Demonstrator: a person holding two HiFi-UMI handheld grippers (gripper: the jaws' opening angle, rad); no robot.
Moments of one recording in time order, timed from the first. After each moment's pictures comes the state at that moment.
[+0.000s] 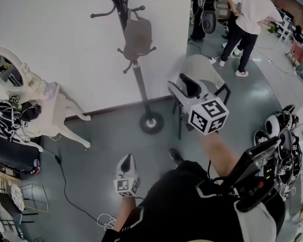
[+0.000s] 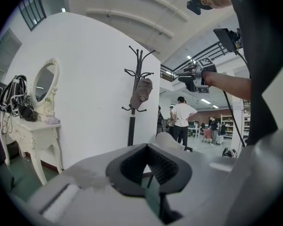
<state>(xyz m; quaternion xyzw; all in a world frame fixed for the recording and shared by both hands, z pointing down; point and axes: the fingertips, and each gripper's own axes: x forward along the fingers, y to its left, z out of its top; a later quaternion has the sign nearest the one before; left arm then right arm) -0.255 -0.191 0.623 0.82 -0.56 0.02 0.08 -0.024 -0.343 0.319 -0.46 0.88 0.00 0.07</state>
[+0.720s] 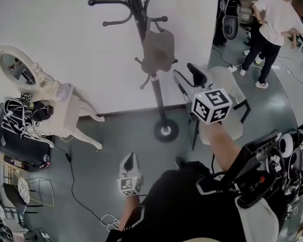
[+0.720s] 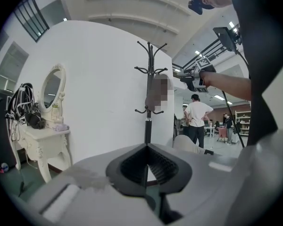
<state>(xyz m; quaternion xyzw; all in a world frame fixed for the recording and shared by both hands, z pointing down) -0.295 -0.297 0.611 0.78 -0.62 0.04 0.06 -0.050 -0.502 0.295 -0.45 0.89 0.00 0.08</state>
